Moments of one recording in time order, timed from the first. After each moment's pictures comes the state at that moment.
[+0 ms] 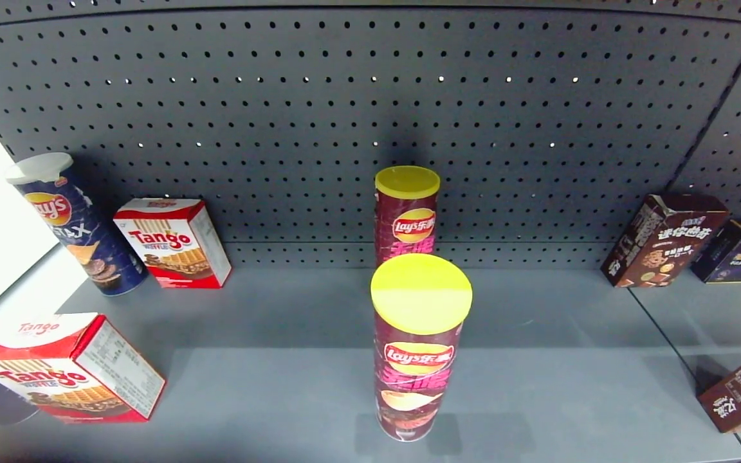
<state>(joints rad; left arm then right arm) 0.00 0.01 0.00 0.00 0.00 0.00 0.00 0.00 0.00 0.00 0.00 0.00</state>
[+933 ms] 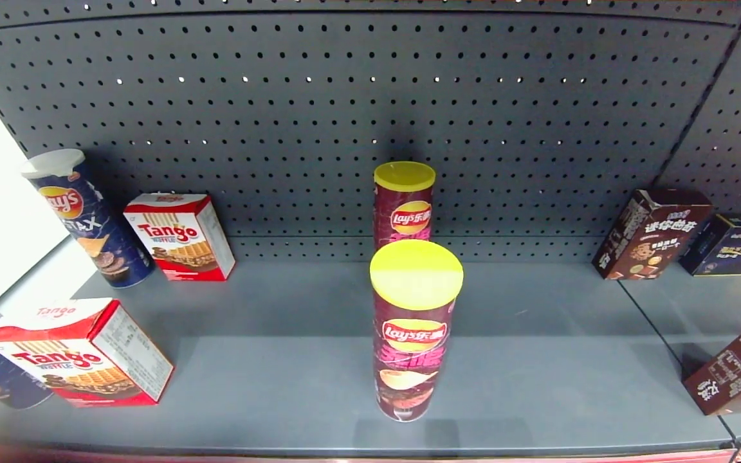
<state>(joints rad) 0.00 0.01 0.00 0.00 0.00 0.00 0.00 0.00 0.00 0.00 0.00 0.00</state>
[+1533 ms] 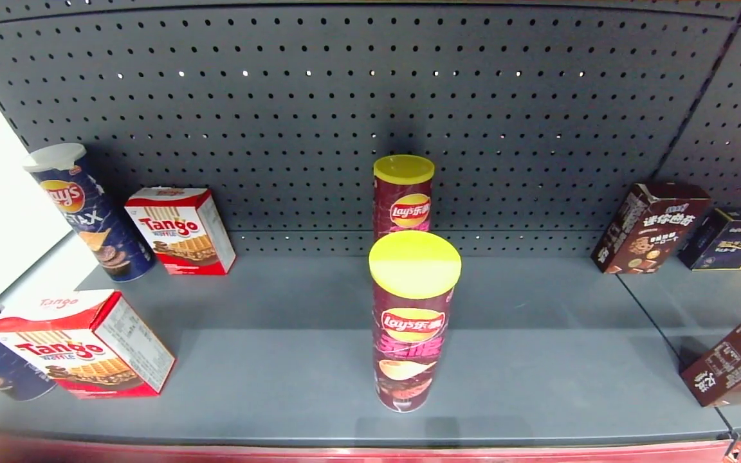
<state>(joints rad) 0.00 0.01 0.00 0.00 0.00 0.00 0.00 0.00 0.00 0.00 0.00 0.00</state>
